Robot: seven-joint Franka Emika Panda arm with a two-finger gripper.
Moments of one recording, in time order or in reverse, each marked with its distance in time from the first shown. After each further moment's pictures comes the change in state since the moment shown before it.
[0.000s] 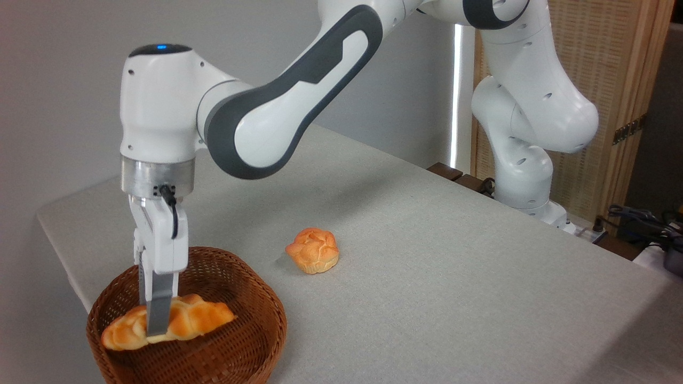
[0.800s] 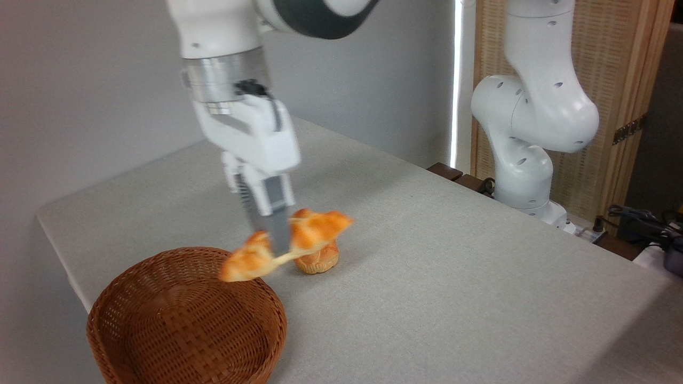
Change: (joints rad) arm 0.018 -0.353 0.090 -0.127 0.001 -0.557 0.049
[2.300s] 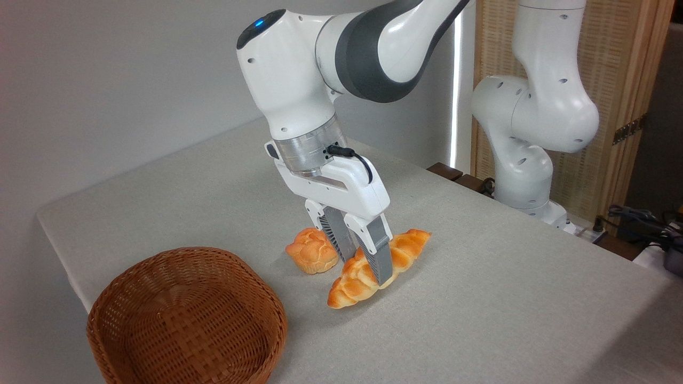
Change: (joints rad) arm 0.001 -0.121 0.014 -0.365 0.092 0.049 -0.118
